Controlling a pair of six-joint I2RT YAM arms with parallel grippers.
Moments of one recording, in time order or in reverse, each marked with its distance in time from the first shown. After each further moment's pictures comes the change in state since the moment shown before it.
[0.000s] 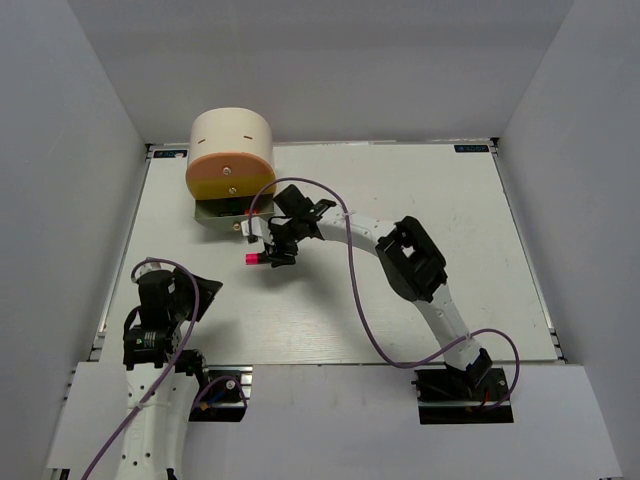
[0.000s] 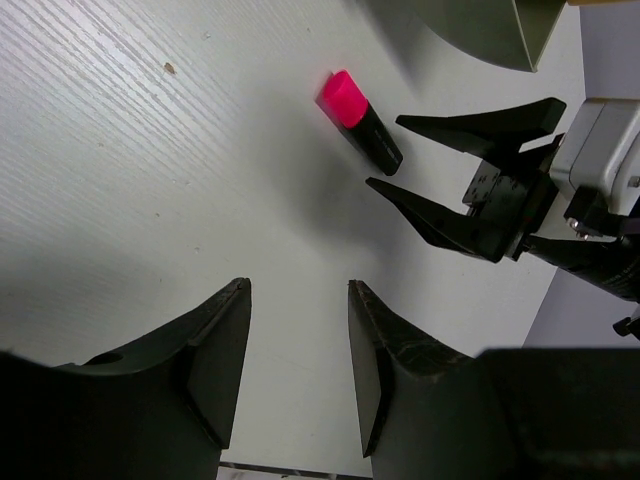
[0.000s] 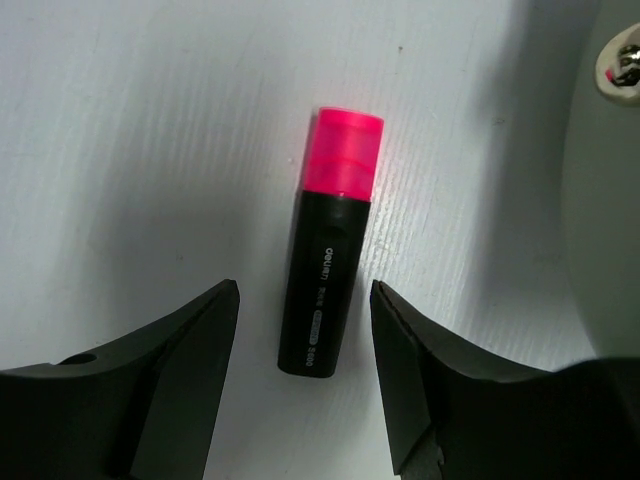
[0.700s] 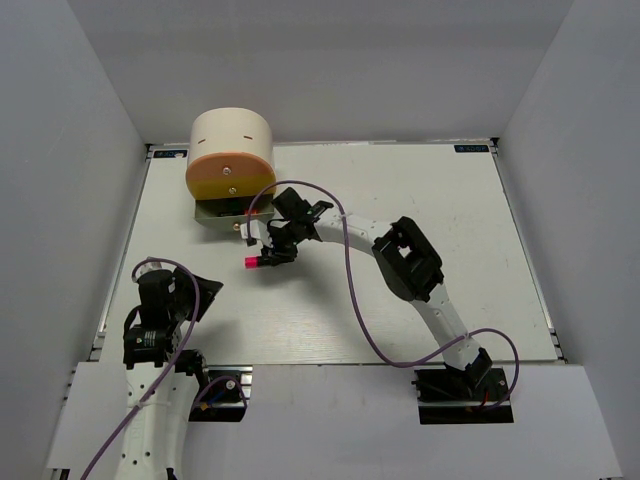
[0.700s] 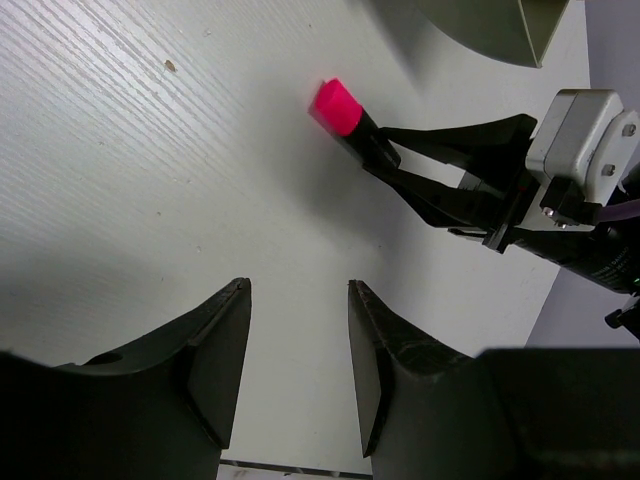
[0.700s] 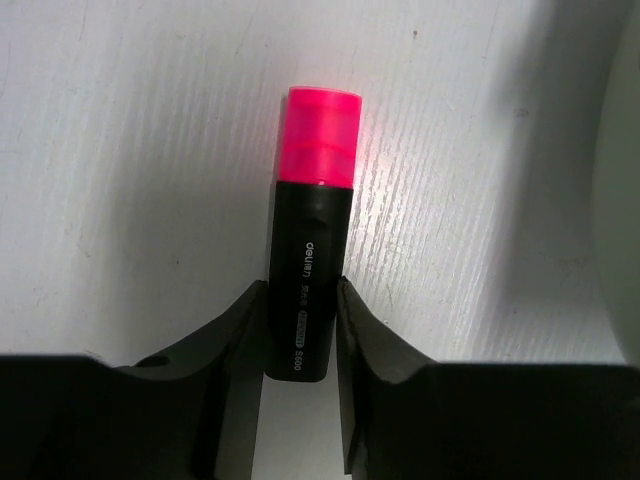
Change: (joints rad) left arm 0.000 0.007 0.000 0.000 0.005 0.008; right arm 0.009 0.037 0.027 -0.019 0.027 0.007
